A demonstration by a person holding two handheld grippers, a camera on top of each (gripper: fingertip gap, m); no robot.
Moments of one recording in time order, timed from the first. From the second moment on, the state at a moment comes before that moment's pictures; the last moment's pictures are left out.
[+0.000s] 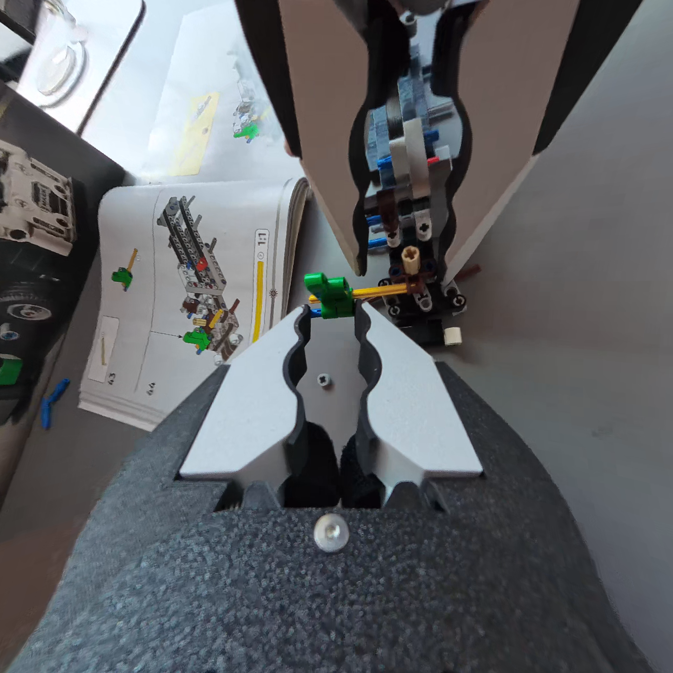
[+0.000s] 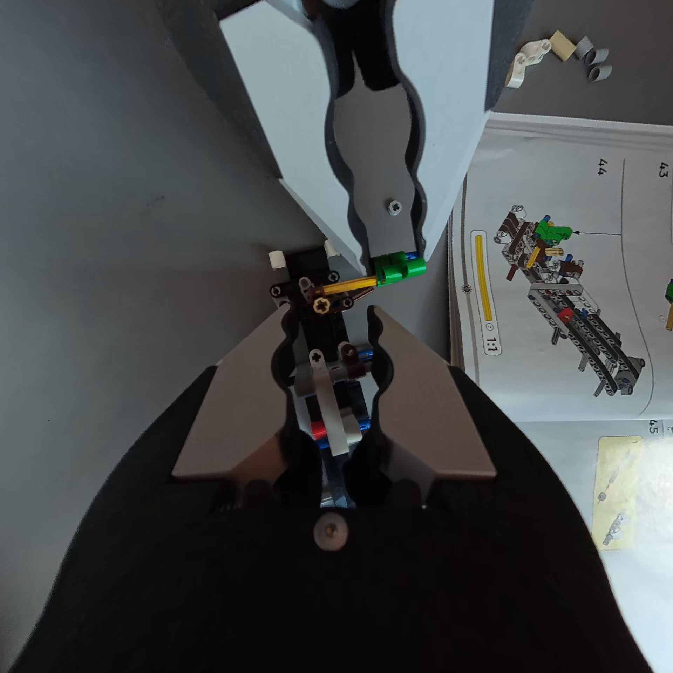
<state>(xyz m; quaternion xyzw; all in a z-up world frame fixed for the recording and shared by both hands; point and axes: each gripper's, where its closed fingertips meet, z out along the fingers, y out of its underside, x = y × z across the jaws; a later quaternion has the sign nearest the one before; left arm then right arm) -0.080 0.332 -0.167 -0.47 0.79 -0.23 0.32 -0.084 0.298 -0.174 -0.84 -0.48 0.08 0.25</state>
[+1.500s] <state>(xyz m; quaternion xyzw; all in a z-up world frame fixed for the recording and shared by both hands) -0.075 0.330 -0.166 -0.47 0.78 -0.27 0.31 -0.085 0.323 -0.163 -0.81 -0.54 0.07 0.23</state>
